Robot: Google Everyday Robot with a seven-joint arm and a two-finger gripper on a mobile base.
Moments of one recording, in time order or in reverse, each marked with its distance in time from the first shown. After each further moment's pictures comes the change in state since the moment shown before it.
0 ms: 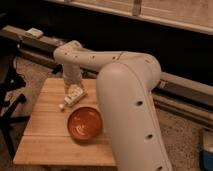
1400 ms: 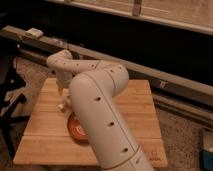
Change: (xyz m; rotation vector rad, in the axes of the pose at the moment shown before) arm -0.033 0.025 0.076 0.034 0.059 0.334
